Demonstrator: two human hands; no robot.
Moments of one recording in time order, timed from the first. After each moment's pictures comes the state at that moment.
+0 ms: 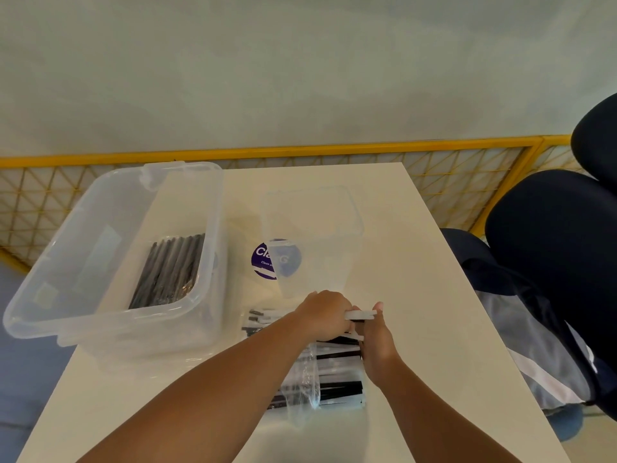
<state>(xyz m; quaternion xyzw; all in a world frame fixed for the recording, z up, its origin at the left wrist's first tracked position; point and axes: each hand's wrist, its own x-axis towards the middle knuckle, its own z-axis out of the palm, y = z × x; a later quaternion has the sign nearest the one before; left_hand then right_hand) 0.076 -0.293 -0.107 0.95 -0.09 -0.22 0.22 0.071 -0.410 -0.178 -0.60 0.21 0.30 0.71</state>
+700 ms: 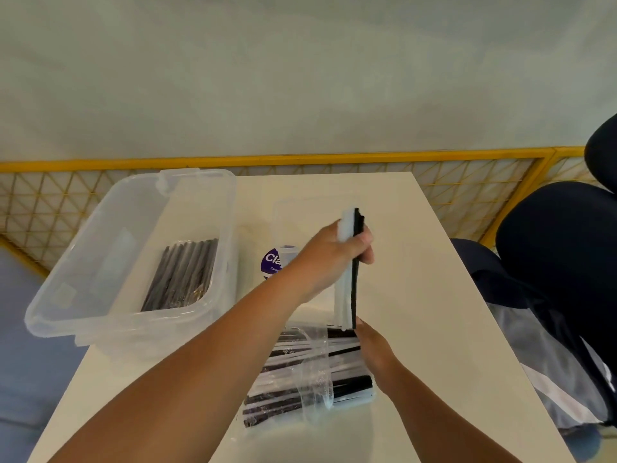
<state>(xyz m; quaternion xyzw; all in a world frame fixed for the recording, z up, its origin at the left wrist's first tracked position) 0.080 -0.275 -0.004 0.78 -0.03 -0.04 0.63 0.065 -0.403 -0.169 -0.76 0.08 0.28 0.58</state>
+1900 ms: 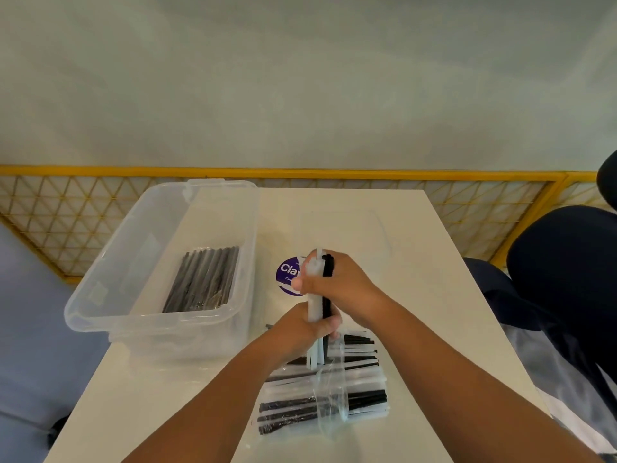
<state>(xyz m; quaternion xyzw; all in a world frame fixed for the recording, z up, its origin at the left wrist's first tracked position) 0.020 -0.229 -0.070 0.79 0.08 -0.15 0.59 0.078 -0.327 -0.013 -0.71 -0.24 0.25 0.61</state>
